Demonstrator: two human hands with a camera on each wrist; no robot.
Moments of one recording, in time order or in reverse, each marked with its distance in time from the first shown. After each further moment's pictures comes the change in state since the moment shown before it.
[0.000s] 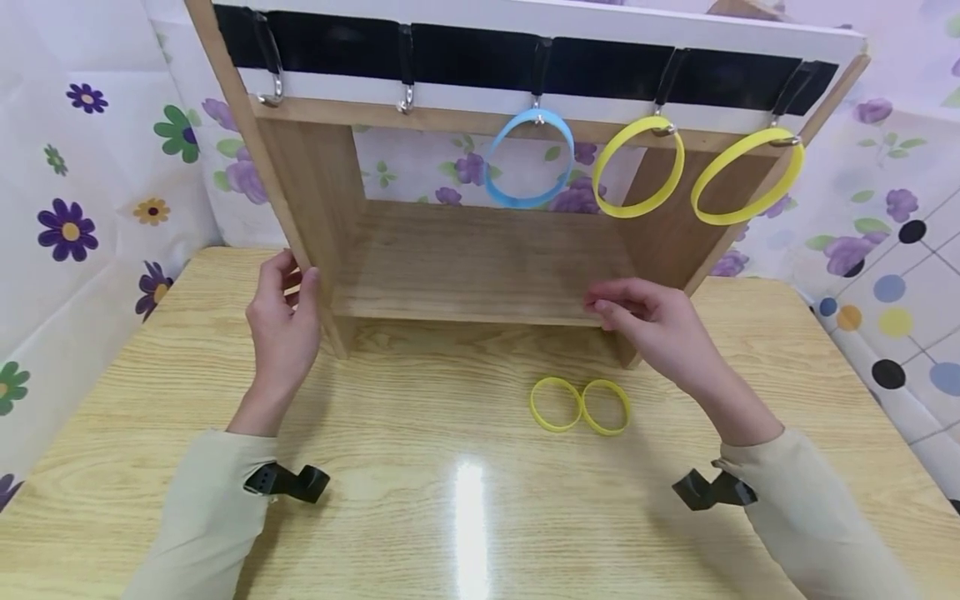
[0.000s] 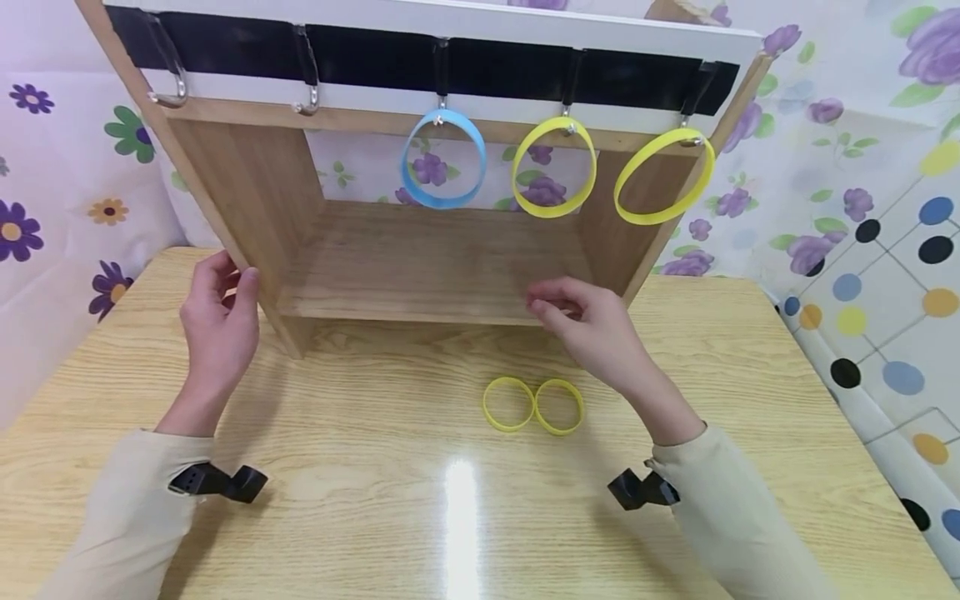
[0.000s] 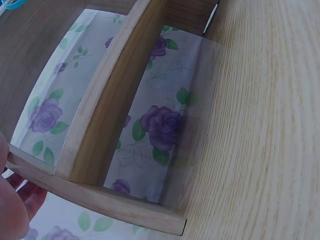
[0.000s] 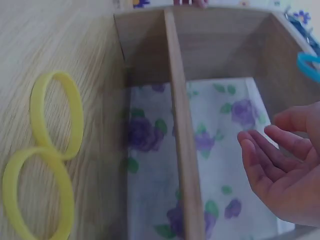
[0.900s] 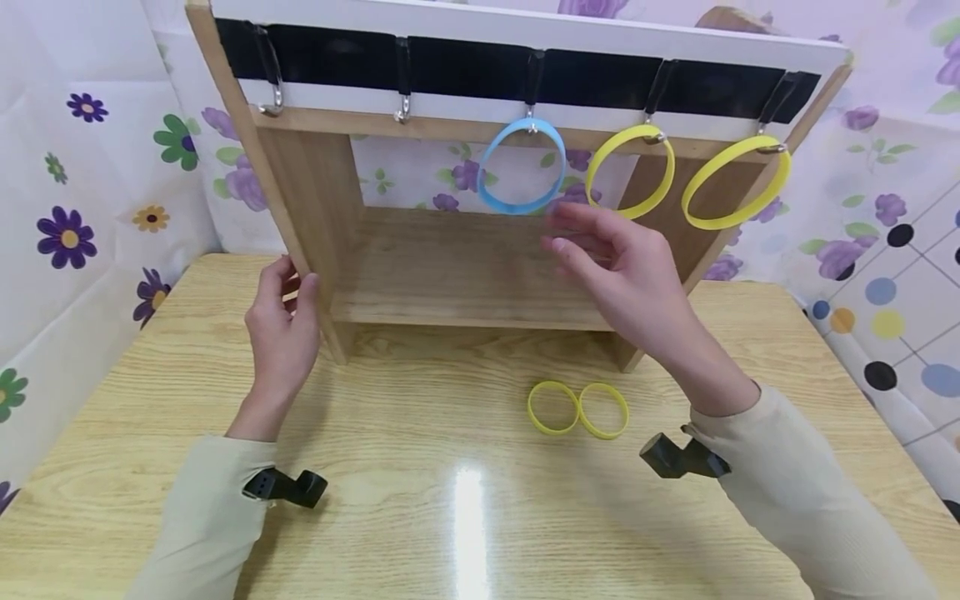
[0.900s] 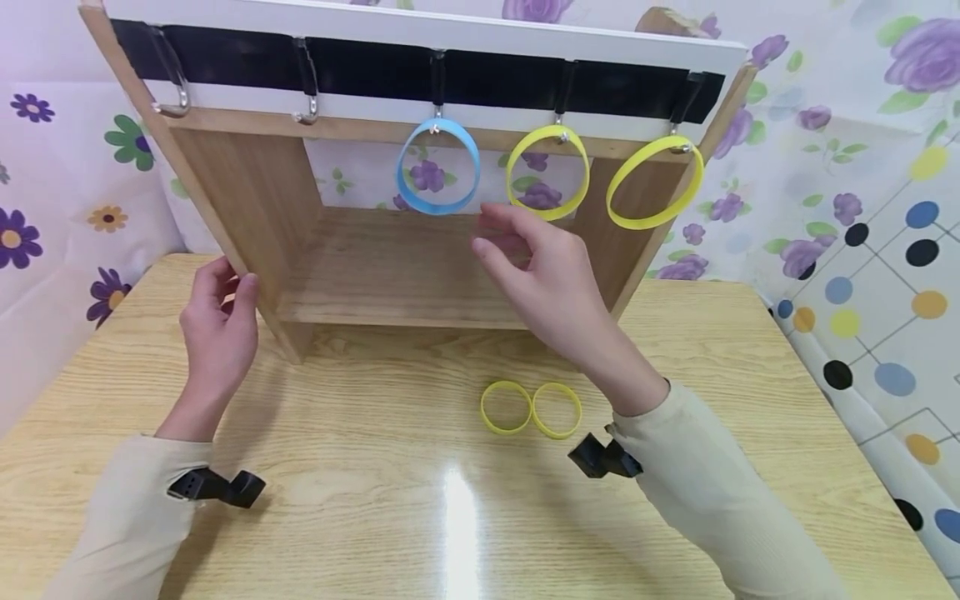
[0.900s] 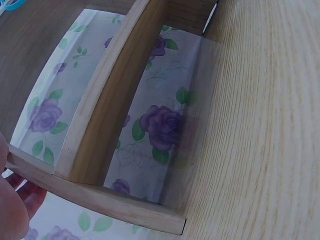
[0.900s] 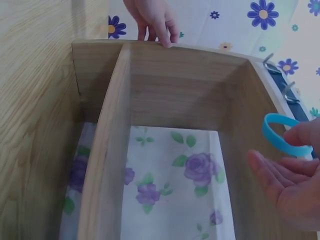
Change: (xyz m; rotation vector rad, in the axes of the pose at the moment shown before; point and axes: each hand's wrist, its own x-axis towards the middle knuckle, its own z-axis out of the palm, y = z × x) left_hand 0.000 0.000 -0.001 -0.008 -0.007 0.017; right_hand 0.025 -0.083 0.012 0.059 0.136 -0.191
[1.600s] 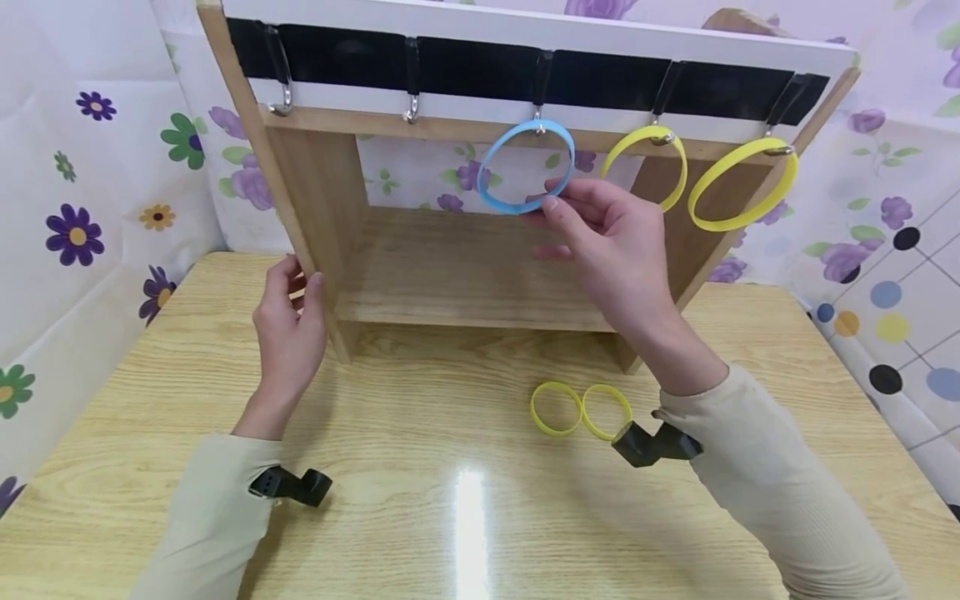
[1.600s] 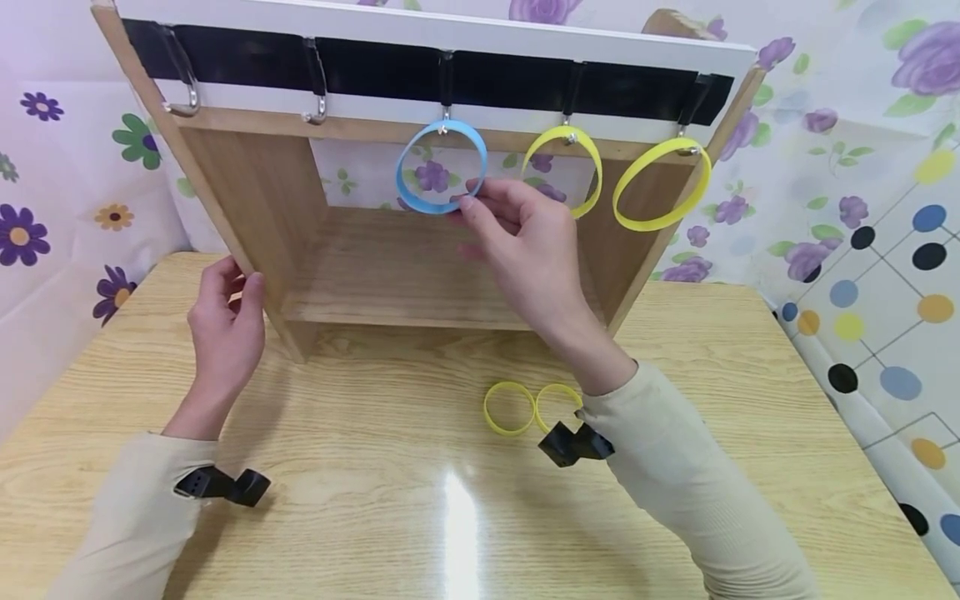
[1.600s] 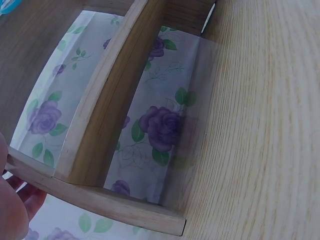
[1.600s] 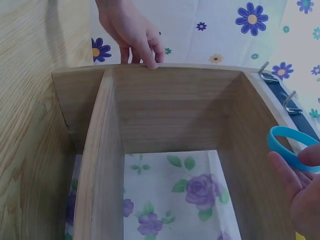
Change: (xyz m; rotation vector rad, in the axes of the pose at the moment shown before) left_hand 0.000 0.002 0.001 0.004 0.004 0.004; right_hand 0.020 -0.018 0.020 0.304 0.167 0.050
